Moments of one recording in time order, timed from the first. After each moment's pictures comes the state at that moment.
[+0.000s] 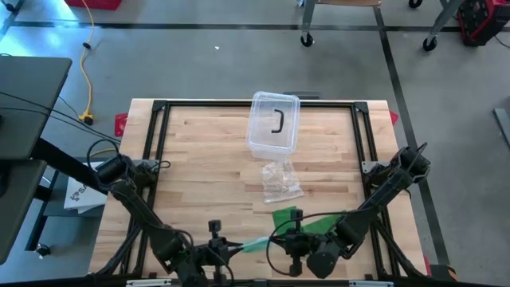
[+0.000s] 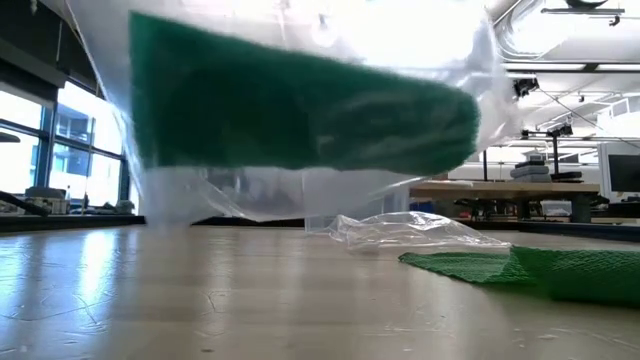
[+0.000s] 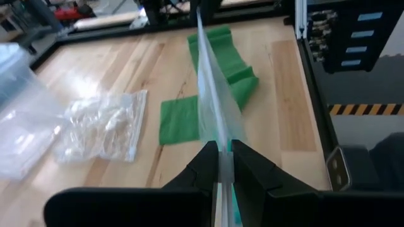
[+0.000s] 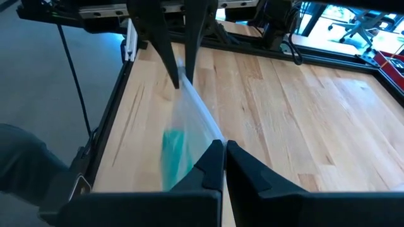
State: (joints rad) left arm -0.88 1.86 1.41 -0.42 -0.92 -0.57; right arm 0.77 1.77 1.36 -0.27 0.75 0.31
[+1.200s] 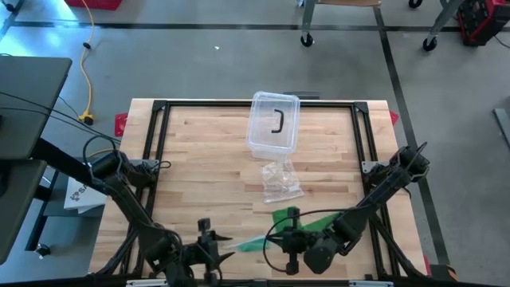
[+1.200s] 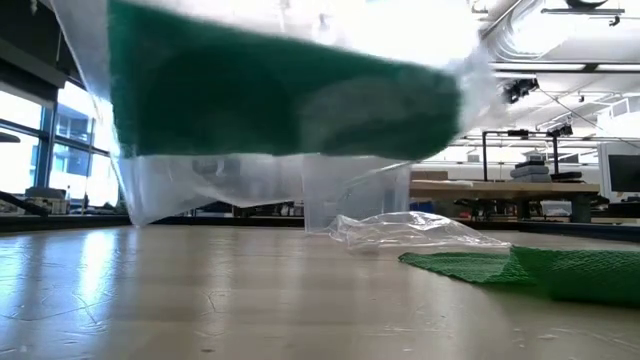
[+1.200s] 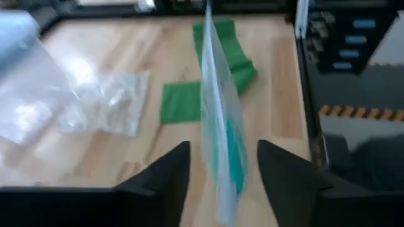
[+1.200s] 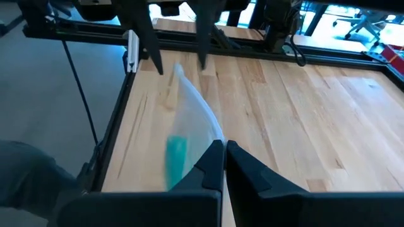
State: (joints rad) left arm -0.92 1.80 1.40 -0.55 -0.93 -0.74; right arm 0.74 1.77 1.36 -0.22 0.72 0.31
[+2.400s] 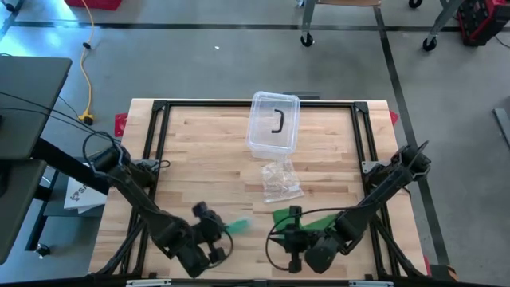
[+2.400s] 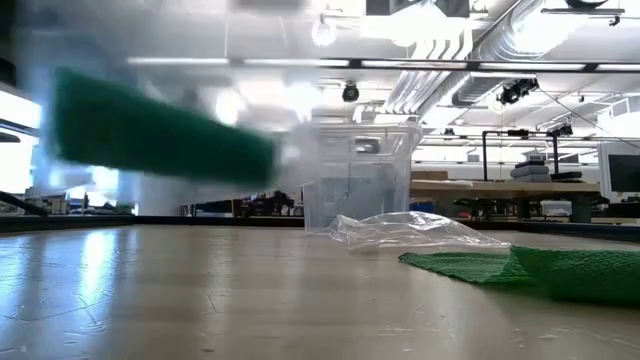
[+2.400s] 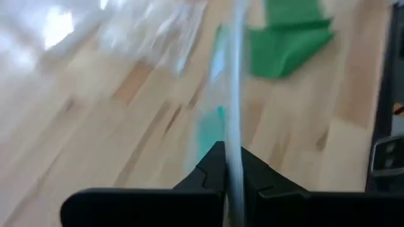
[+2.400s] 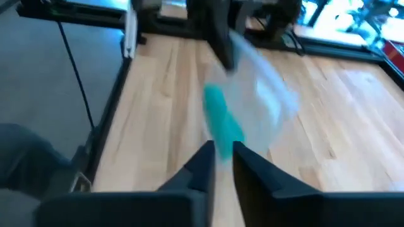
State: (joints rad) left arm -0.80 1.75 1.40 -0.87 -0.75 -1.11; right arm 0.73 1.76 1.36 -0.30 0.70 0.32
